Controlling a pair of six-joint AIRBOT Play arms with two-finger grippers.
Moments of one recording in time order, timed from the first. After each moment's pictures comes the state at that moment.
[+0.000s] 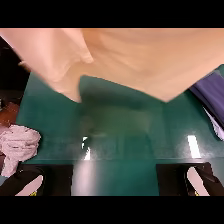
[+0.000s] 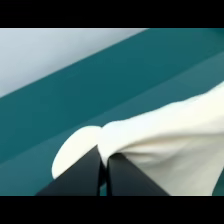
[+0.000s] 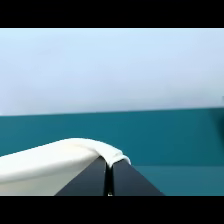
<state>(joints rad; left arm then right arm) -0.11 -0.96 2.10 1.29 -1.35 -1.28 -0.50 -0.76 1.71 -0.86 1.16 1.38</state>
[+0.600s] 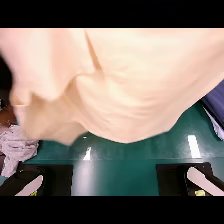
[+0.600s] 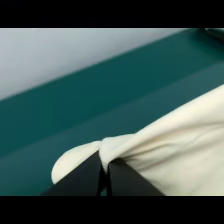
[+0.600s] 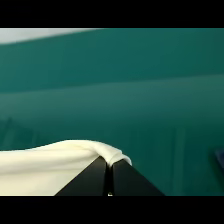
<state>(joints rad) -0.12 -1.00 1.99 1.26 -1.35 -1.28 -0.47 -1.10 1.98 -0.96 1.56 1.55</state>
